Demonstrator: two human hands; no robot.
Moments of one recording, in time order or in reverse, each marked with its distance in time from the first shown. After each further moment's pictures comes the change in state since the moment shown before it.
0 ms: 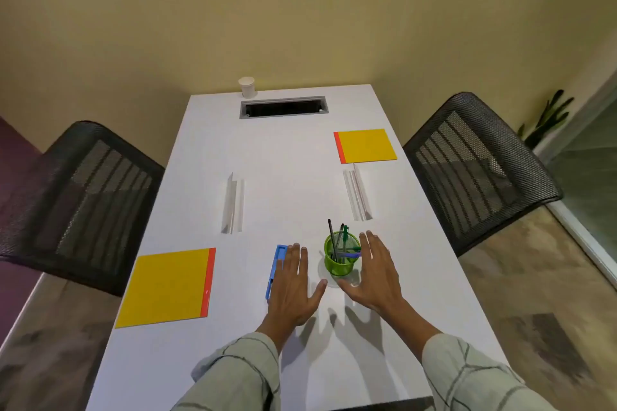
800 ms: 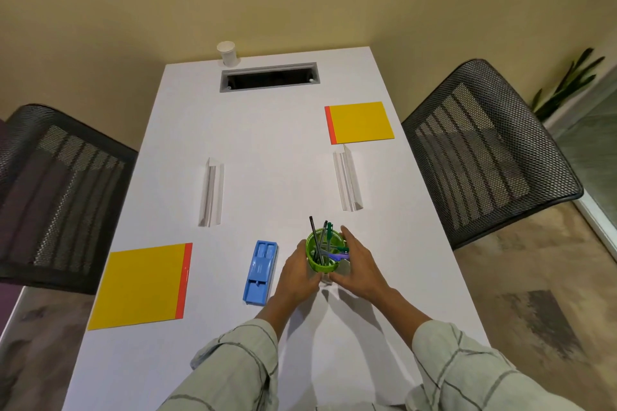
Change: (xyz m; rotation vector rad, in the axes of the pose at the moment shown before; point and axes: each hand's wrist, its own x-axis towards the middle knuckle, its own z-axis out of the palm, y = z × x) left_hand 0.068 0.042 0.027 -0.608 -0.083 -0.120; right_hand 0.045 0.037 0.012 0.506 -0.243 0.007
